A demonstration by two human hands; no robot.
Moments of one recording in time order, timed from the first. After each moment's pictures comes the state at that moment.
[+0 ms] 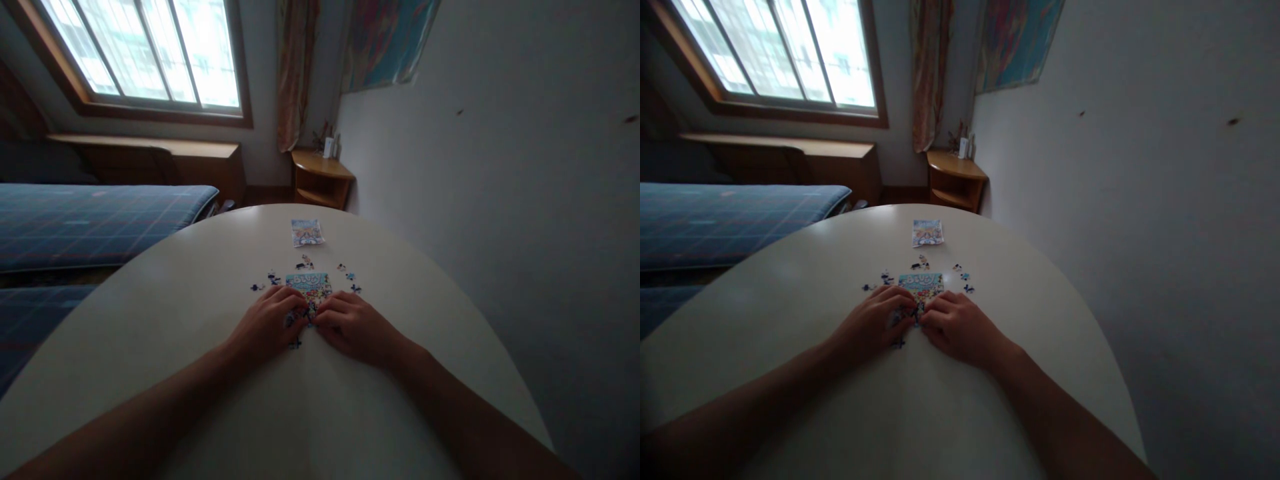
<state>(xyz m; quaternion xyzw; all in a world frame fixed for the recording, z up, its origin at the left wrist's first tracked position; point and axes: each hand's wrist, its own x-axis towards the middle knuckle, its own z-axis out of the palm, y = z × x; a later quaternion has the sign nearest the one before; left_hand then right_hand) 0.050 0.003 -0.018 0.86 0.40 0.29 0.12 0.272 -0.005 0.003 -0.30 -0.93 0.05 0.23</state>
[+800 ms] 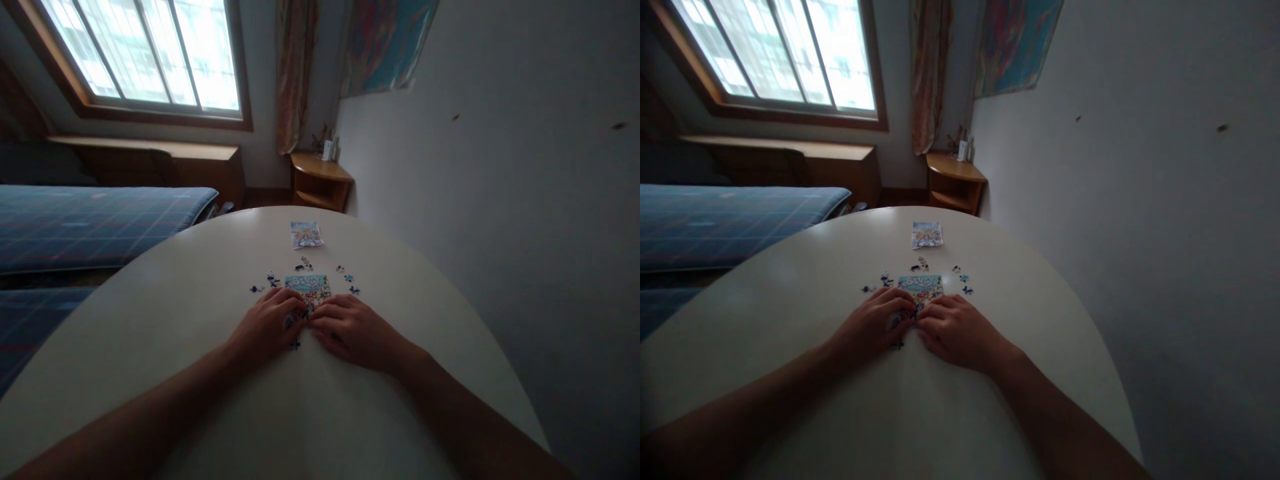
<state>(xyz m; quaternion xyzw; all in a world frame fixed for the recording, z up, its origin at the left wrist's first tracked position) 0.050 0.003 -0.018 0.87 0.39 0.29 0.12 0.271 -0.010 0.012 -0.28 -0.94 0.03 0.19</state>
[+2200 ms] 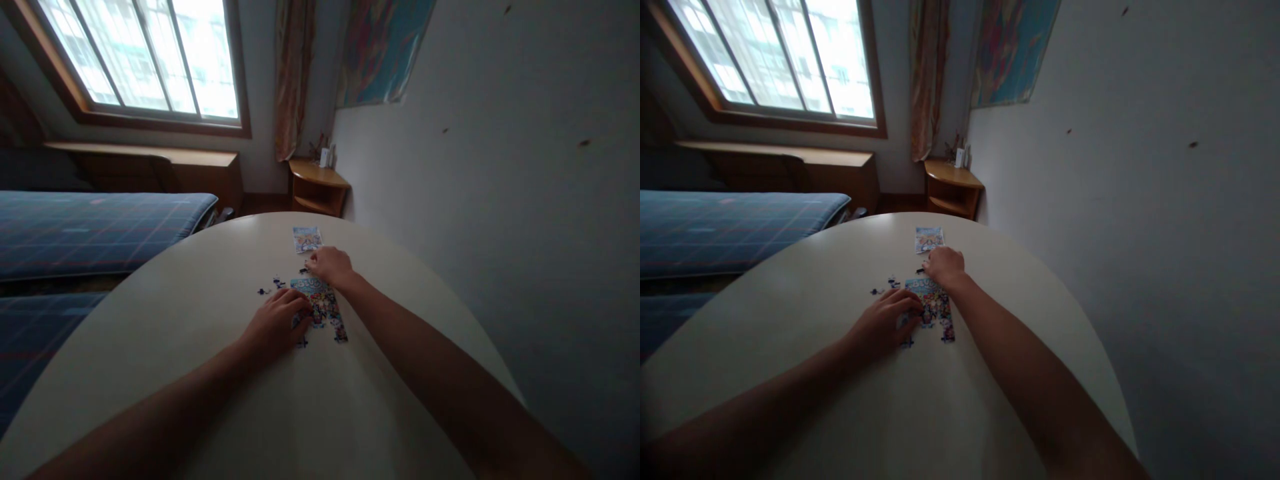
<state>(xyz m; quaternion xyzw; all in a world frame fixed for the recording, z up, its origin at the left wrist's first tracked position) 0.050 0.004 -0.015 0.87 0.39 0.29 0.12 0.210 0.107 0.033 -0.65 -0.76 0.01 0.09</state>
